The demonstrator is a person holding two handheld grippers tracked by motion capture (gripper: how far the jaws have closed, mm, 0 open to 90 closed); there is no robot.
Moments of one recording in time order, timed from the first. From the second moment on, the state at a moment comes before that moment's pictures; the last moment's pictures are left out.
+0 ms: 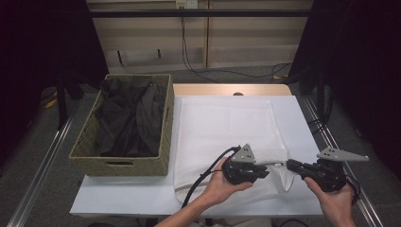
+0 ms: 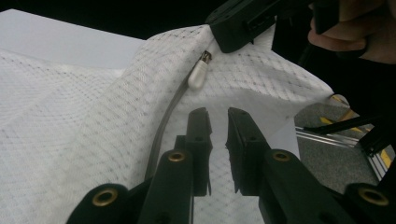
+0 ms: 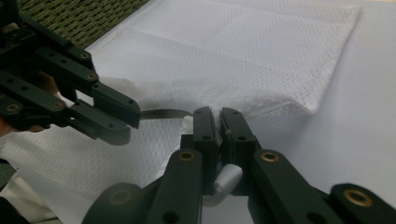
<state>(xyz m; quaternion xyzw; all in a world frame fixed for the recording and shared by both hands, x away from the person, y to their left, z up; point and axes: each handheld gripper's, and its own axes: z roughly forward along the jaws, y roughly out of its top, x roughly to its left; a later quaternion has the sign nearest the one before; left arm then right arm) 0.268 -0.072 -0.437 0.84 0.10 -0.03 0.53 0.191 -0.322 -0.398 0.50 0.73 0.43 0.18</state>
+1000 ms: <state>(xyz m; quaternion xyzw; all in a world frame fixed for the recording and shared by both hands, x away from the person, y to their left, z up) 0.274 -0.097 -0.441 0.85 0.08 -0.06 0.52 0.186 -0.315 -0.400 0.48 0.75 0.43 0.17</state>
